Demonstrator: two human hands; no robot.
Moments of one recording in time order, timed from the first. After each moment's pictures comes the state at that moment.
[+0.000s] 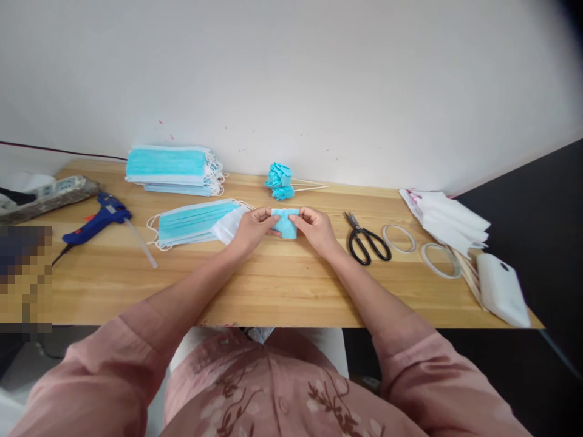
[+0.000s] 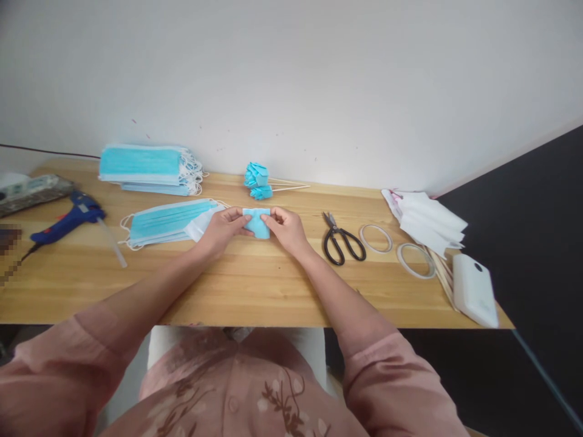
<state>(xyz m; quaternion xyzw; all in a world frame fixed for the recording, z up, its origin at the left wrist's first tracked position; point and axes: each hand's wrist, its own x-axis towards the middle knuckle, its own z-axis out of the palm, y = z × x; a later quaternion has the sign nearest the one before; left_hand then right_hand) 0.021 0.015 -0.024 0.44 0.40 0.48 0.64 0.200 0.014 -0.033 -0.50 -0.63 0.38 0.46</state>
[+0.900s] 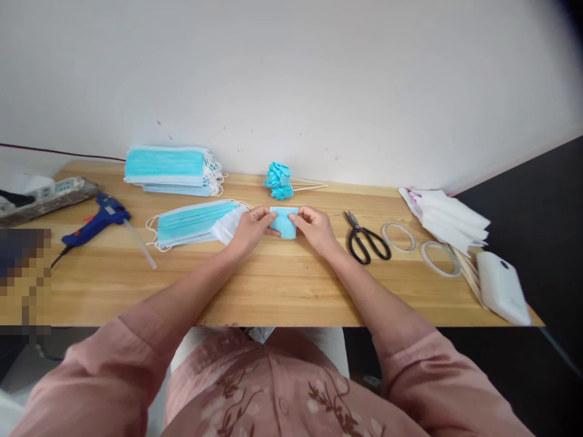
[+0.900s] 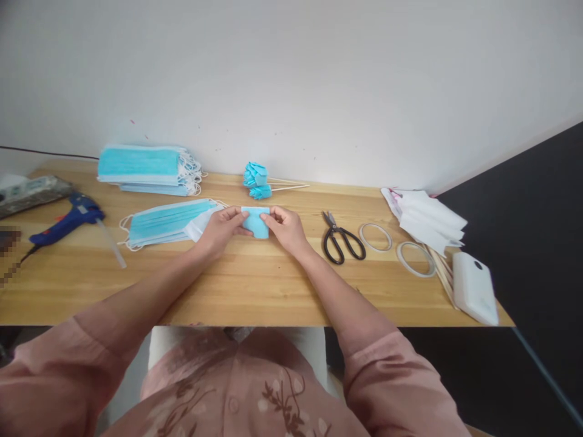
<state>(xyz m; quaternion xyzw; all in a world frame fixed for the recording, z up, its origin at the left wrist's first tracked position) 0.020 0.016 -0.026 0.44 0.41 0.49 0.63 0.200 0.014 -0.037 -0.50 -0.62 0.38 0.47</state>
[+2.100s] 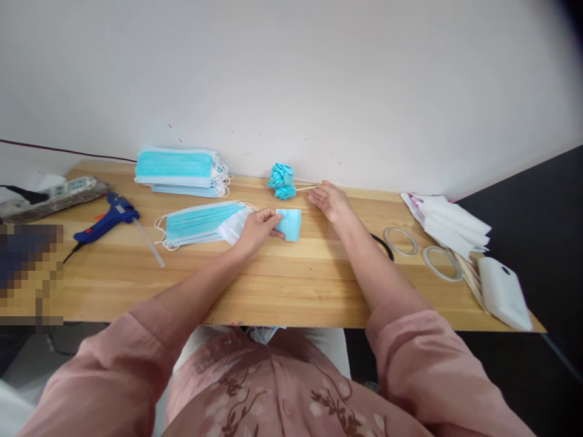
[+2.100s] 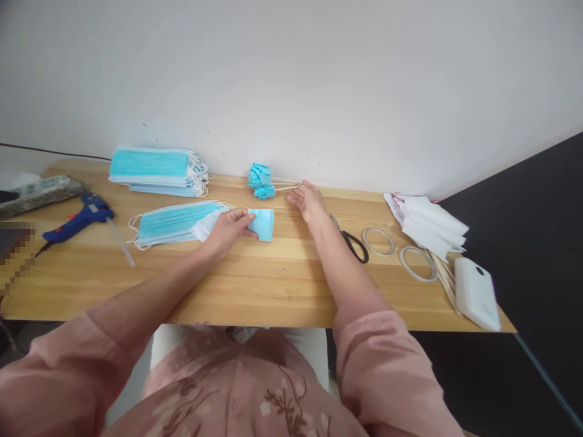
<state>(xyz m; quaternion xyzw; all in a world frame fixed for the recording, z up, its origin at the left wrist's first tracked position) 0.019 0.019 -0.028 0.44 0.42 0.48 0.64 0.231 0.107 -0.020 -0.55 -0.23 0.54 0.60</state>
